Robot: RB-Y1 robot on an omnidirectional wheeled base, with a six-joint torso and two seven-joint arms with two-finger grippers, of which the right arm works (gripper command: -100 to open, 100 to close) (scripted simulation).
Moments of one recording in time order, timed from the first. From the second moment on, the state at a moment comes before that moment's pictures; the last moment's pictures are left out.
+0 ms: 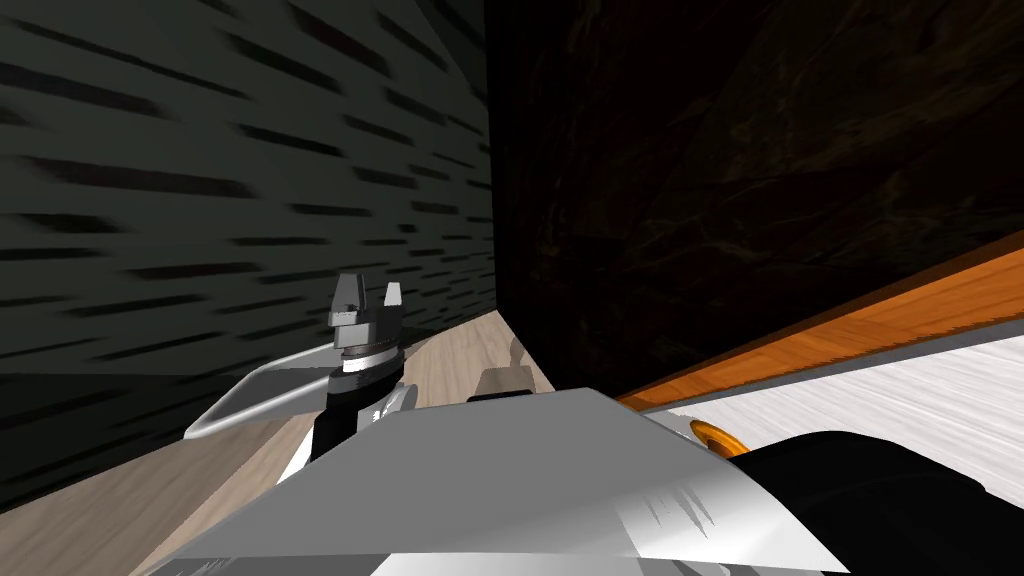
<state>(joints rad) 0.40 -0.25 -1.20 -0.58 -2.87 1.00 2.59</state>
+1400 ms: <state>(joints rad) 0.41 -0.26 -1.12 -0.62 -2.75 1.08 2.53</state>
